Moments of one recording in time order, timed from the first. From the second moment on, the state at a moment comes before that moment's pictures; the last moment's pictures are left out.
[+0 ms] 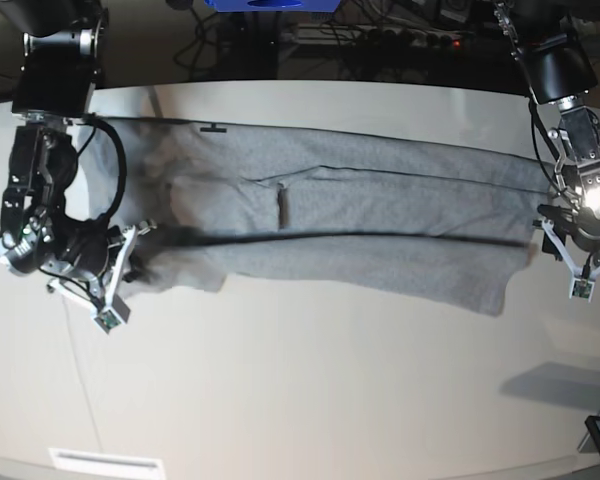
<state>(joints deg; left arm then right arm) -3.8 -27.8 -23.7 85.9 10.2 -23.9 47.2 9.6 11.6 8.9 96.1 24.5 36.0 -76.0</state>
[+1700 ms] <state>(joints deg) -6.5 -27.4 -18.6 86.9 10.1 -23.8 47.0 -8.4 7.9 9.7 106.0 24.8 23.8 -76.7</state>
